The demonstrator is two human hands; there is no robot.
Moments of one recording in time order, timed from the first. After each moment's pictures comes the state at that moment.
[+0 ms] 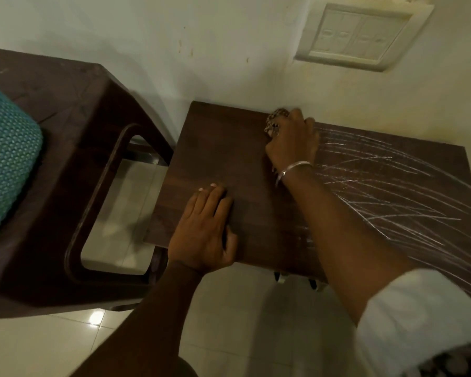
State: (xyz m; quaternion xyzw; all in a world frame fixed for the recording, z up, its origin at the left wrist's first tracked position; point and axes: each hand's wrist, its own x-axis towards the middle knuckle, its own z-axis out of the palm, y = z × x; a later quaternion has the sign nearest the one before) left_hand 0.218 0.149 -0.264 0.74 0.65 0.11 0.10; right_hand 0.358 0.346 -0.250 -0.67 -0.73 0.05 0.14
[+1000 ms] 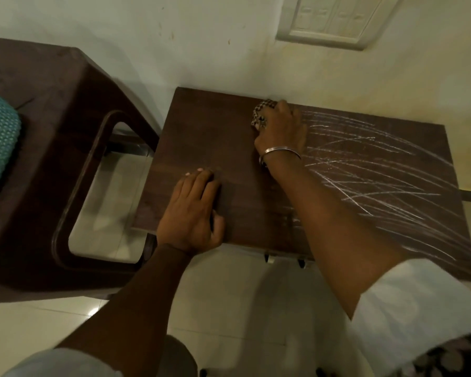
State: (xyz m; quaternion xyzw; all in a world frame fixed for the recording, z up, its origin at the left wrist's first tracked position) left_hand 0.219 0.148 -0.261 0.75 0.65 0.12 0.10; right_hand 0.366 0.327 -0.246 -0.67 -0.73 0.09 0.11
